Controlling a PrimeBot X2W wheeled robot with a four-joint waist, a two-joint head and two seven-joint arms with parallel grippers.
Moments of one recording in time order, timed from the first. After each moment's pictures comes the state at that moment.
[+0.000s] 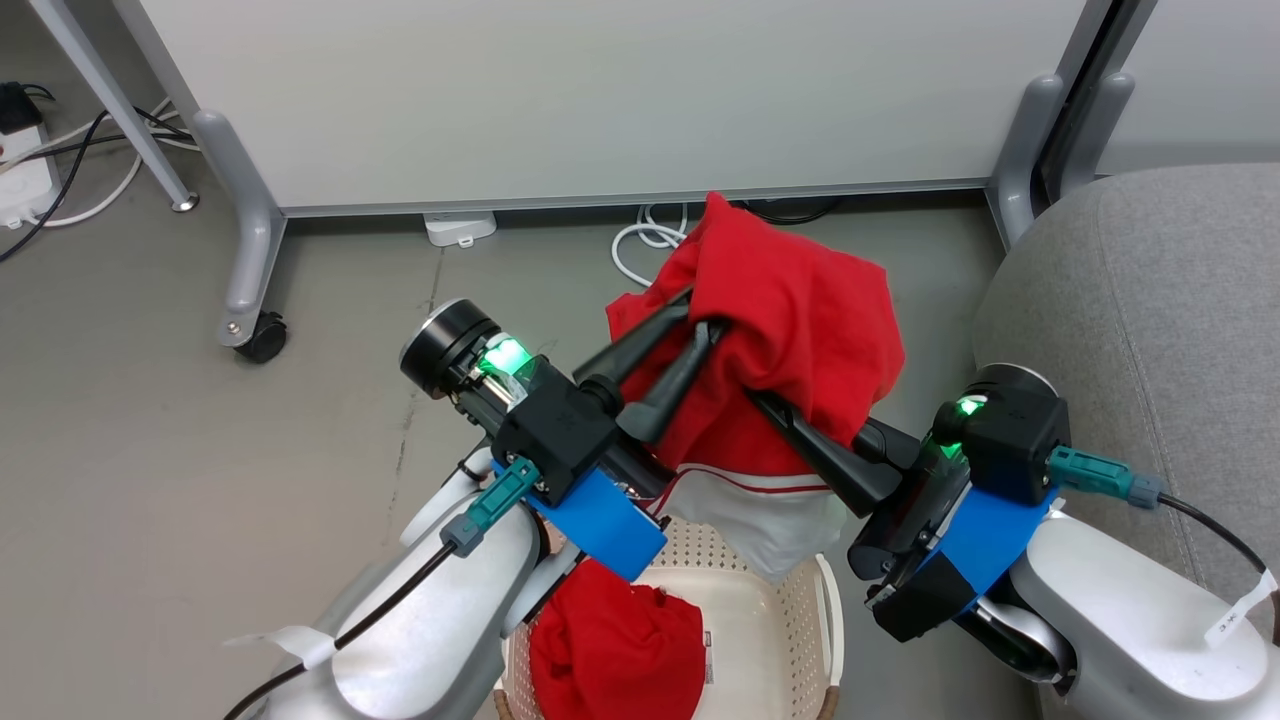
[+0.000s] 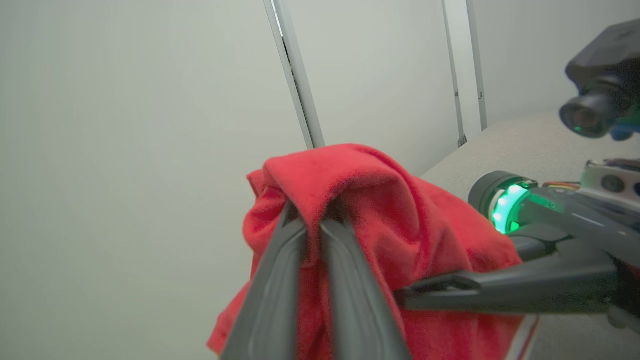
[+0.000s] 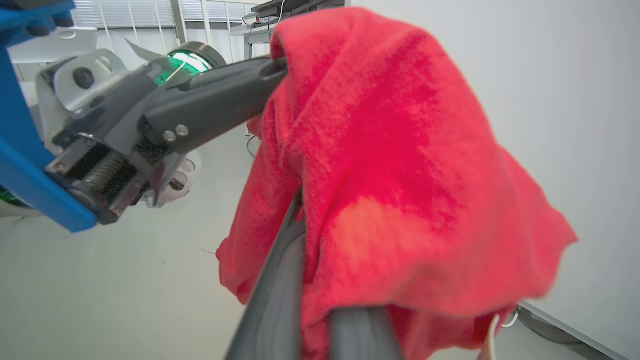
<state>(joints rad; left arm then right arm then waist) -0.58 0.18 -0.71 0.24 -0.25 -0.13 -0.26 -0.60 -0.52 0.88 0.13 0.68 0.13 -0.26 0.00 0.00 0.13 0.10</state>
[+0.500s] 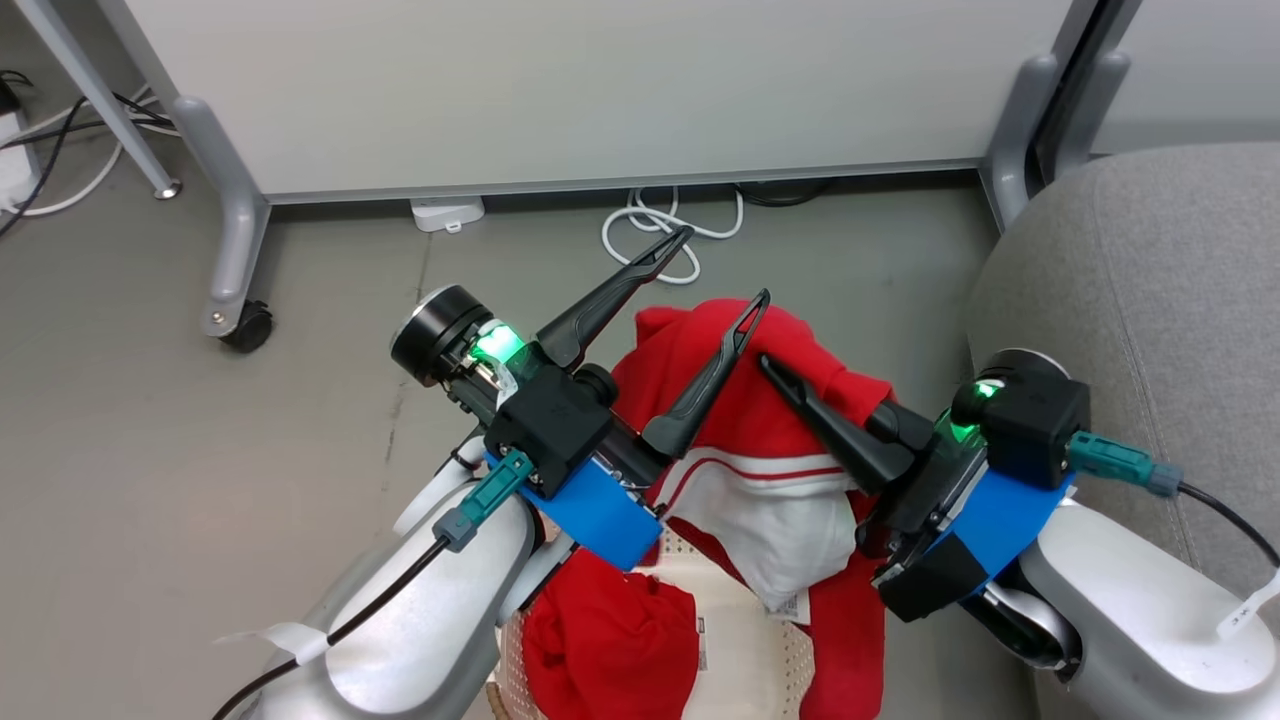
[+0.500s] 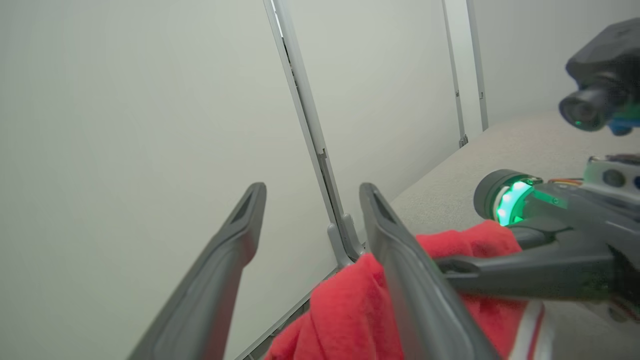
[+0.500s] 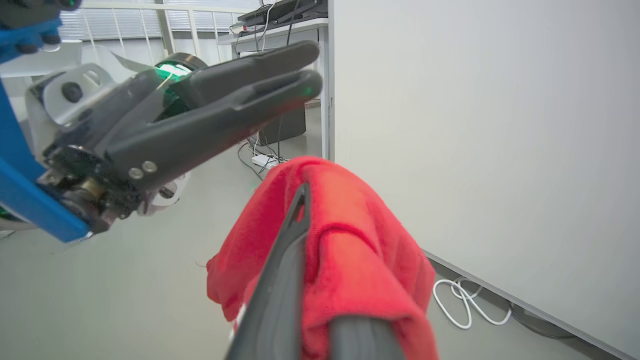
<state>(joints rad) -0.59 0.18 -0.70 0.23 -0.23 -0.13 -0.26 -0.60 -0.50 0.83 0.13 0.67 0.13 -0.26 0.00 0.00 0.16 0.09</state>
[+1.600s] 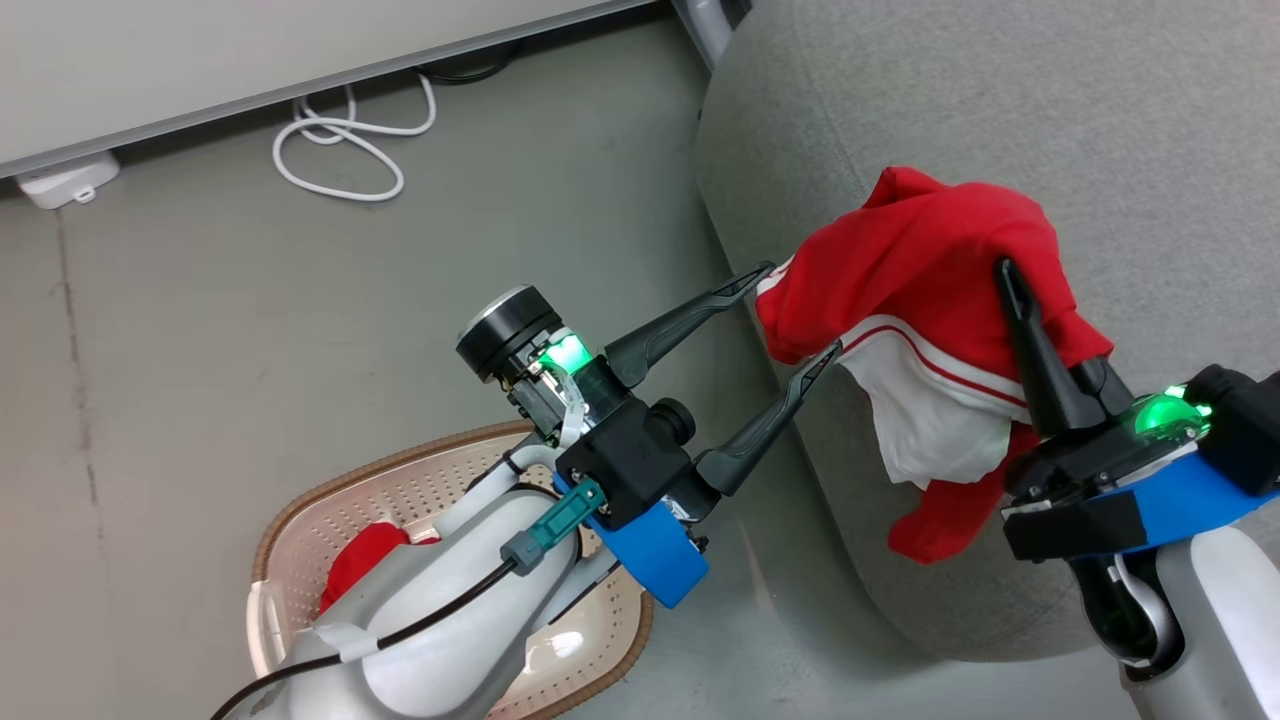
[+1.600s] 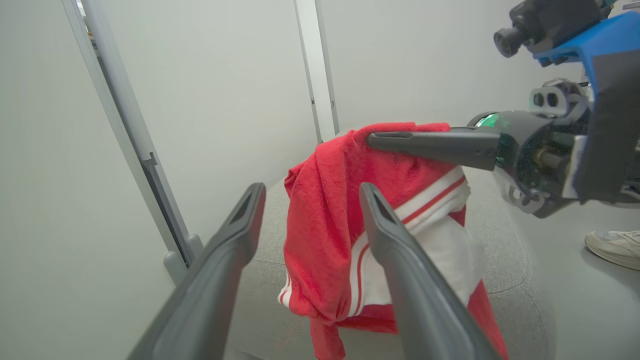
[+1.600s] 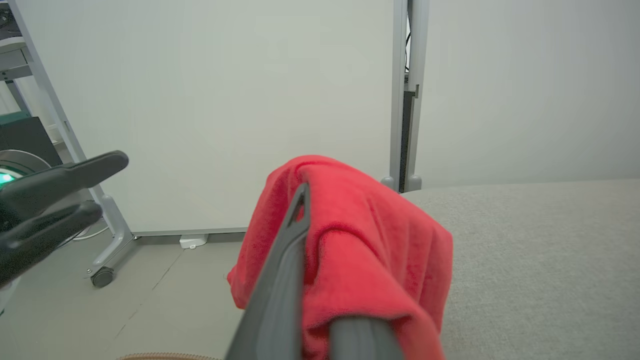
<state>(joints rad) -0.66 0.20 -0.85 0.23 -0.23 -0.13 -0.26 -0.32 -0.34 0.25 0.07 0.48 0.13 -0.26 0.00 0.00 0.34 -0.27</state>
